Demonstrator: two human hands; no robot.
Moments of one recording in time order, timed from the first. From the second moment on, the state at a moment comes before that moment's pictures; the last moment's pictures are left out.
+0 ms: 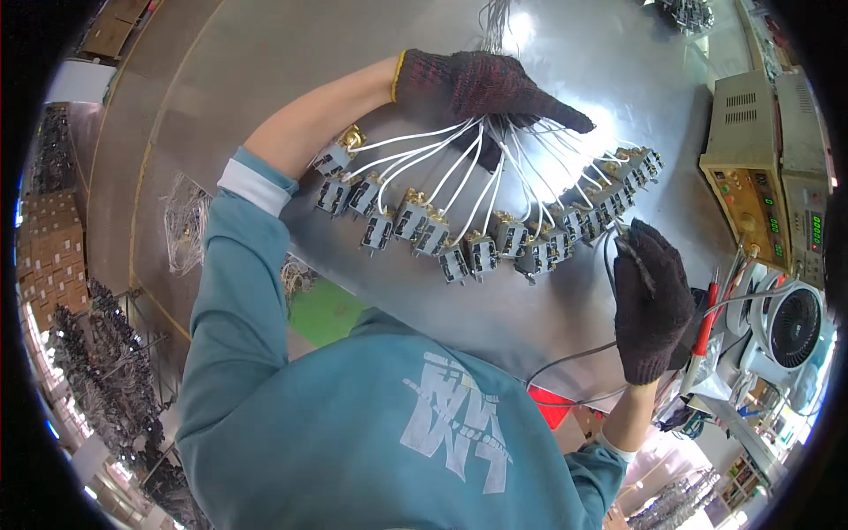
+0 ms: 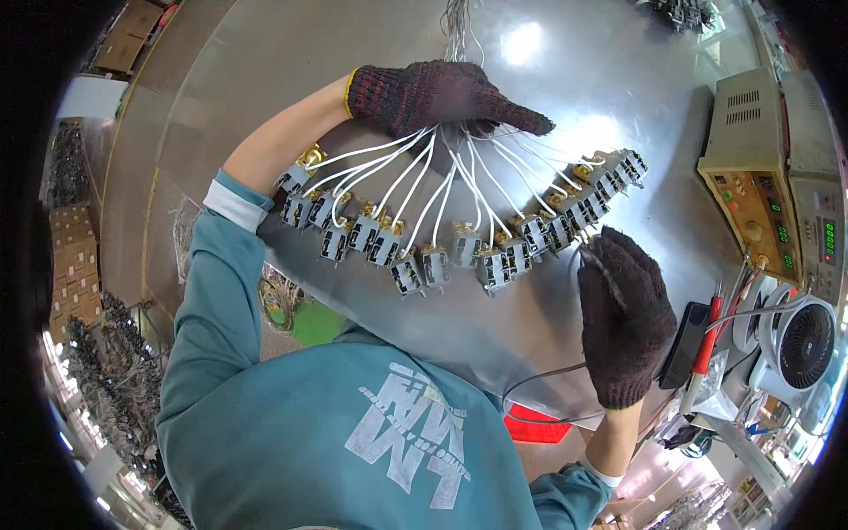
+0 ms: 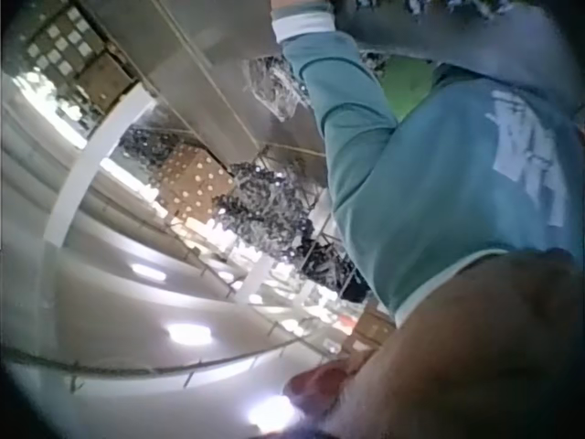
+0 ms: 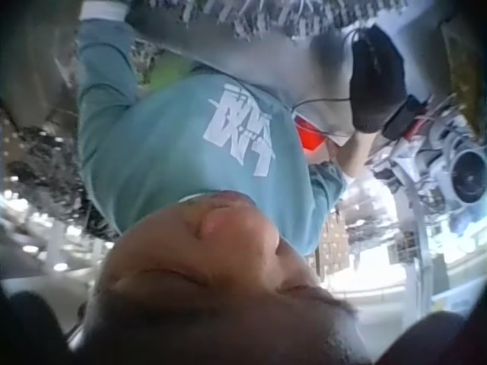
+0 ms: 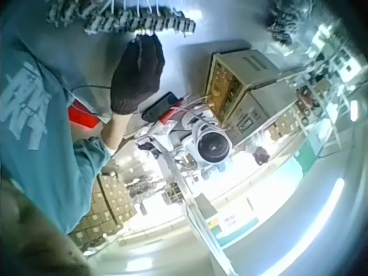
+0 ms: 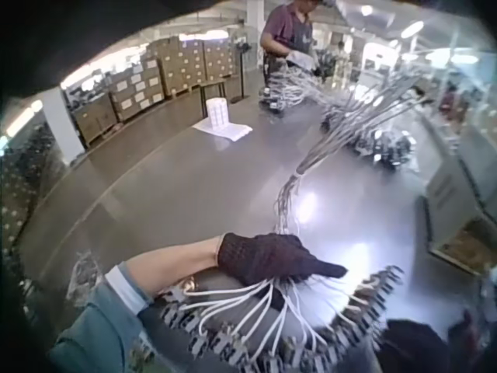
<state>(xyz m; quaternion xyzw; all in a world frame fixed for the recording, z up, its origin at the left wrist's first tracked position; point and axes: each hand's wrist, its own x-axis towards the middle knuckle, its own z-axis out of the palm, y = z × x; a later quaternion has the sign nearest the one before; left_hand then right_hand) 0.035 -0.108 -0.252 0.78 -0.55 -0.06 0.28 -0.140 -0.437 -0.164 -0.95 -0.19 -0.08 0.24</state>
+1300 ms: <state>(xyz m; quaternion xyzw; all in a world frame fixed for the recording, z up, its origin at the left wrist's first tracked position) 0.023 -0.117 -0.260 0.85 -0.48 0.03 0.23 -0.125 -0.421 -0.160 -0.95 -0.22 -0.08 0.22</state>
